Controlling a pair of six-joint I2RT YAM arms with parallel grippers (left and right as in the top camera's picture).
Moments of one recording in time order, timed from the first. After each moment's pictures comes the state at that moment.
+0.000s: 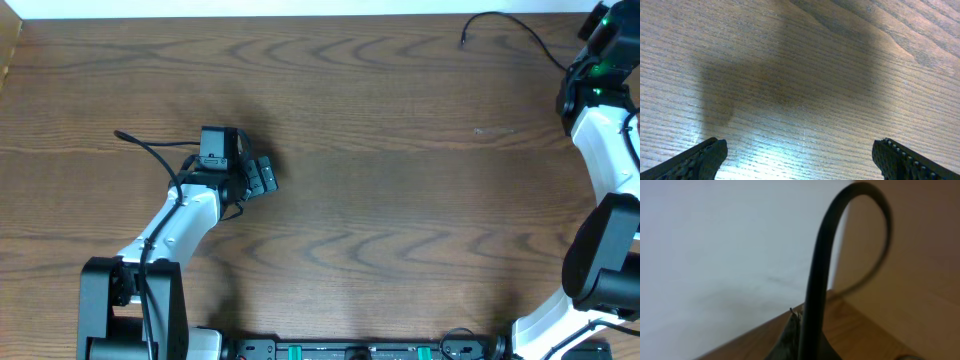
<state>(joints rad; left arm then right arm) -0.09 1.57 0.81 -0.38 0.07 -0.40 -0.20 1.86 1.40 0.36 0.47 0.00</state>
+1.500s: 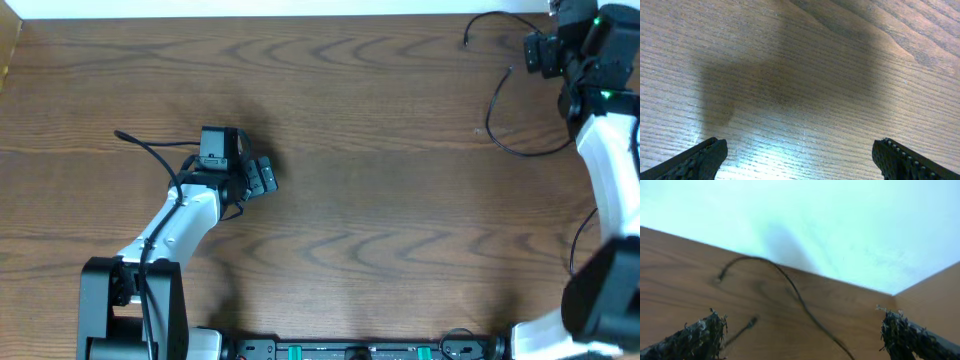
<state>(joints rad) -0.09 1.57 0.81 -0.38 0.07 -0.40 -0.15 1.70 1.40 -0.12 0.01 -0.42</state>
